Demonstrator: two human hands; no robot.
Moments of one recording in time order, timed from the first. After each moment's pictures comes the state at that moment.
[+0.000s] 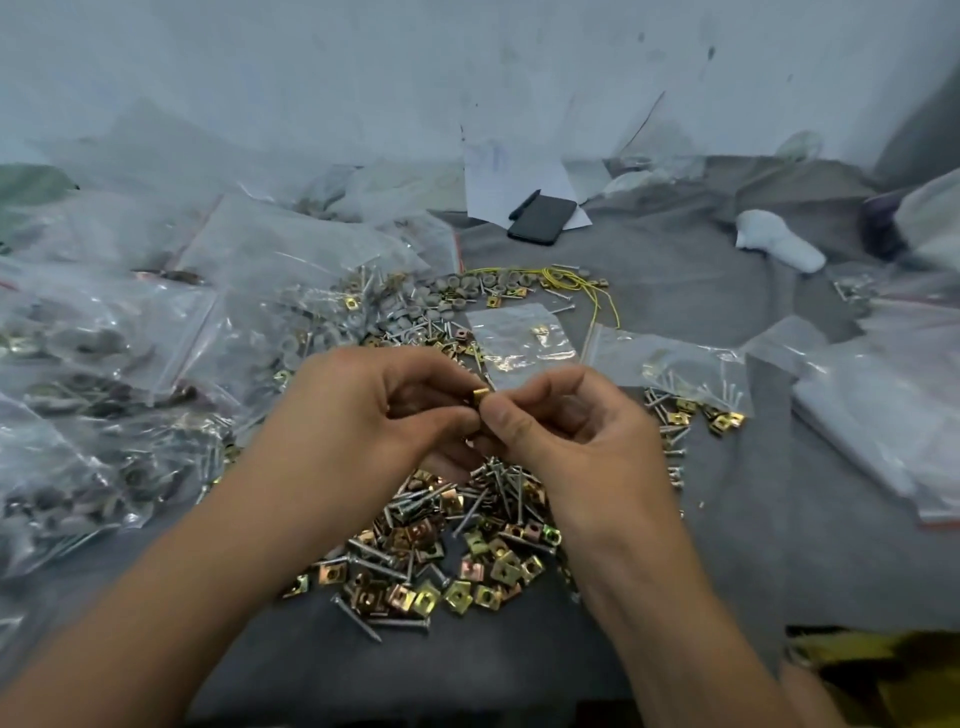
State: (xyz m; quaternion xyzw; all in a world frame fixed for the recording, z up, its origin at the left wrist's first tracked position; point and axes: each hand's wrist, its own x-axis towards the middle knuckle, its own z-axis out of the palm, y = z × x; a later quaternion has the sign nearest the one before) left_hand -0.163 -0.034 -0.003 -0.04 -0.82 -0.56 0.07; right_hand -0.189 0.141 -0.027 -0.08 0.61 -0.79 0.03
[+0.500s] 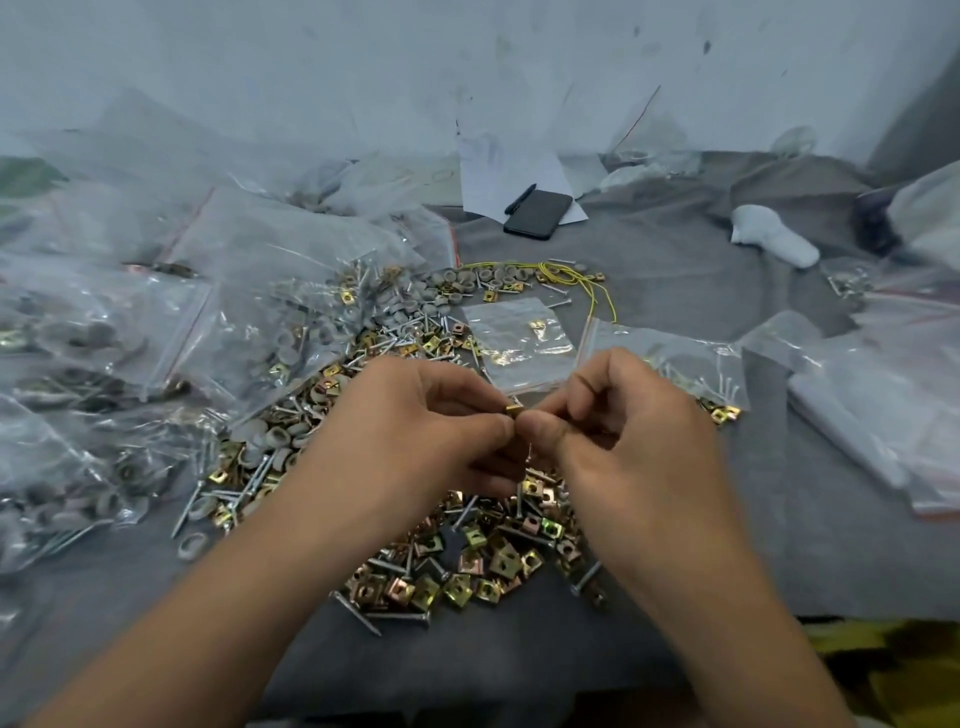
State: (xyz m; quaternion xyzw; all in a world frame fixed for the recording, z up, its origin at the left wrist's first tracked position) left_hand -0.163 0.001 -0.001 0.05 -0.73 -0.68 0.00; right_hand -0.190 0.168 -0.025 -0.11 0.82 -0.56 -0.10
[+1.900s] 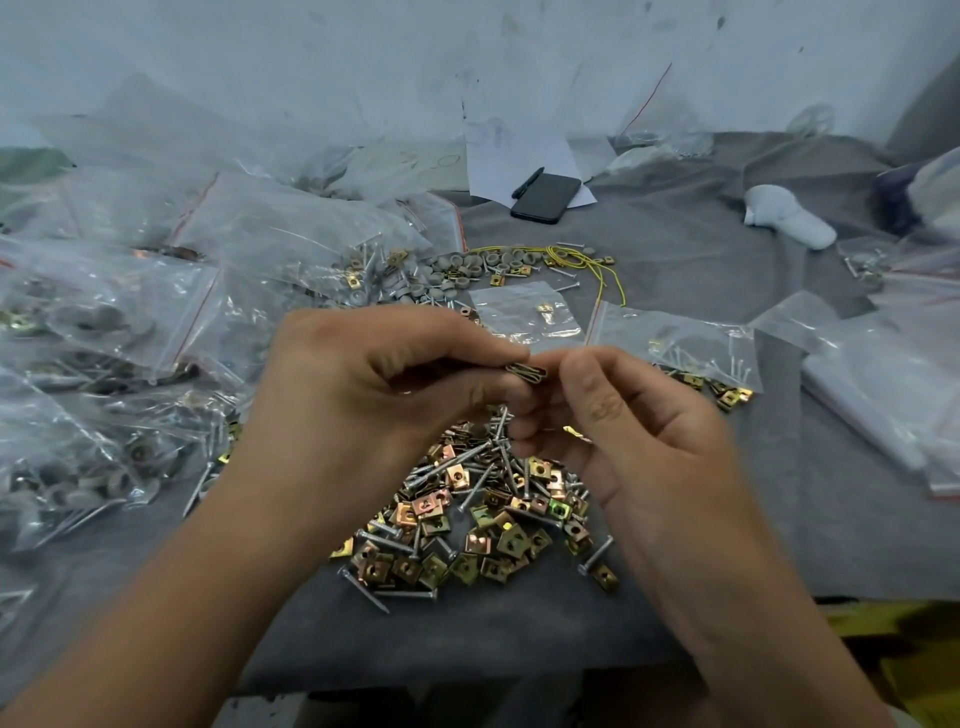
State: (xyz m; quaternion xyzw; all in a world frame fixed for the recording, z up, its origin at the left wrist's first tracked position) left_hand -0.144 -0.012 0.015 -0.15 -0.83 -0.46 0.28; right_hand -0.179 0.170 -0.034 -0.20 0.56 -0.80 0.05
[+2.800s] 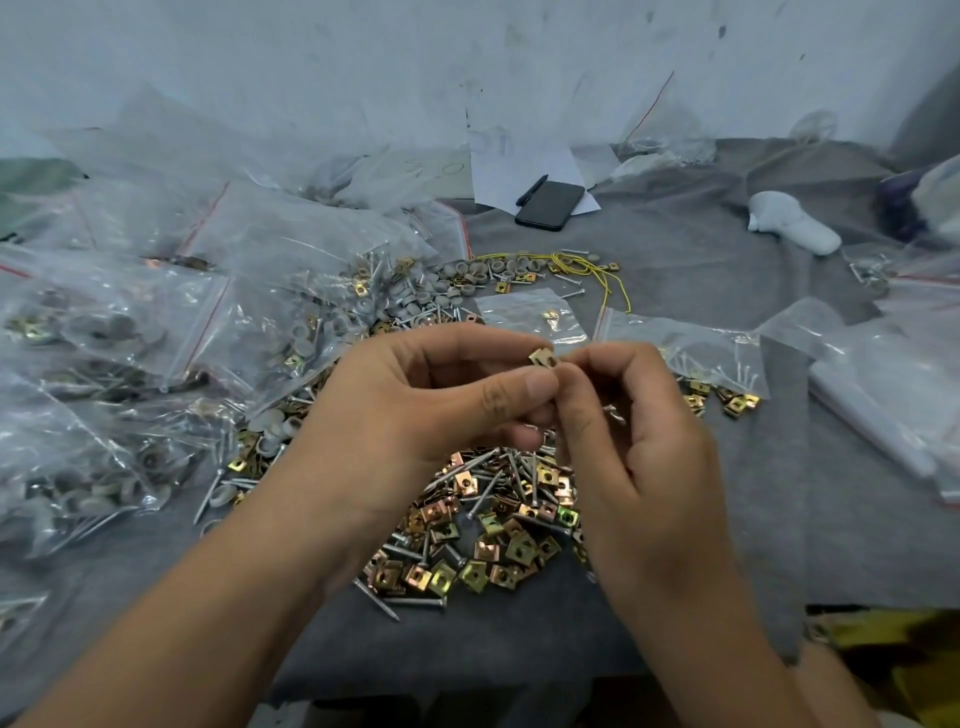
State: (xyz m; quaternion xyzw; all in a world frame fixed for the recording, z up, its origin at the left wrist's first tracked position) left_hand -0.151 -0.002 0.008 -0.03 -0.64 -0.77 0.03; right_hand -0.173 0.156 -0.034 -0.20 0.75 -0.60 -0.19
